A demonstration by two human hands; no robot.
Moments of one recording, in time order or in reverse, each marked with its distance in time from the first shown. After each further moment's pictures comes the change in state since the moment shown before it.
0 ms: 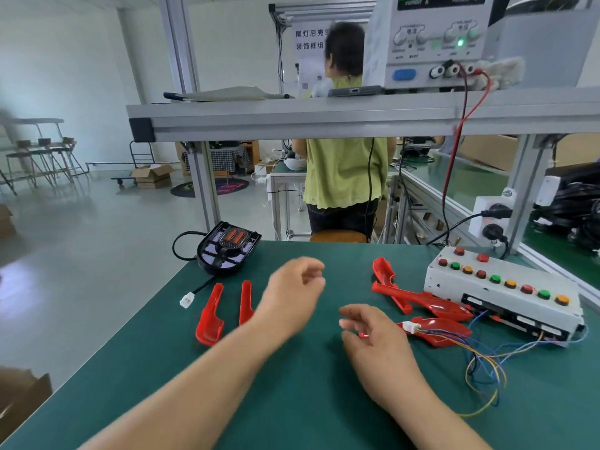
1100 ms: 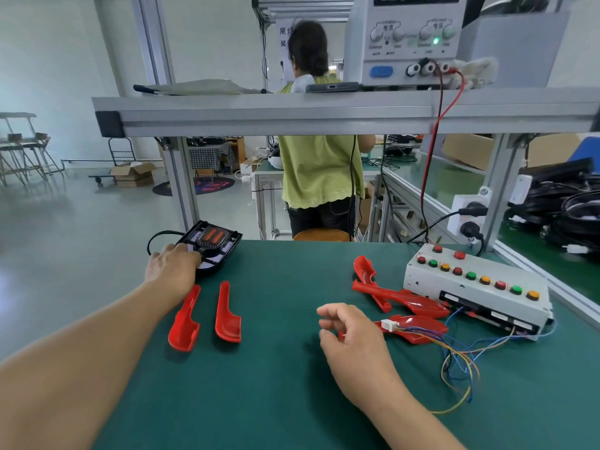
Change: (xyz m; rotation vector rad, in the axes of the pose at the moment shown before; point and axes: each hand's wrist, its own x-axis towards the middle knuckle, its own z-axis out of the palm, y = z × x) left_hand 0.085 -0.111 -0.115 1.230 0.028 -0.085; right_hand -0.001 -0.003 -0.003 0.001 -0.030 0.069
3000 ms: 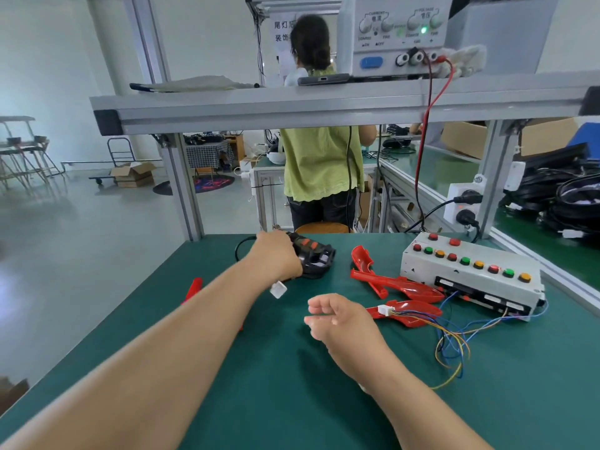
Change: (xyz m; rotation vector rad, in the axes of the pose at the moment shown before) left_hand -0.053 0.155 -0.112 -0.353 -0.275 0.166; right_hand -0.001 -0.012 -0.002 0.248 -0.143 0.201
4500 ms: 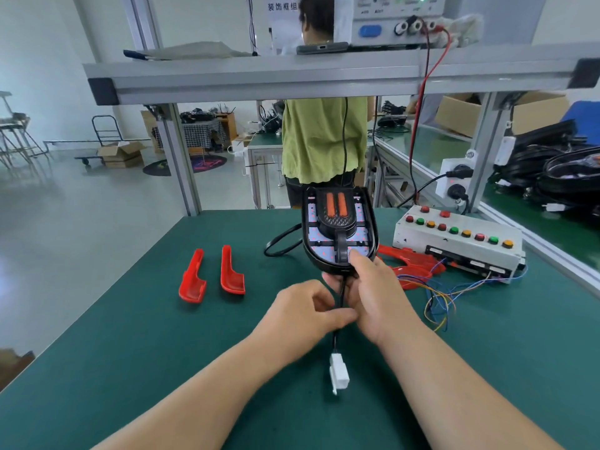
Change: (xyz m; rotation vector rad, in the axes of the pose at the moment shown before) left_hand -0.121 0.000 0.084 -0.758 -0.037 0.120; right_hand -0.001 -0.003 -0.012 0.832 0.138 -0.060
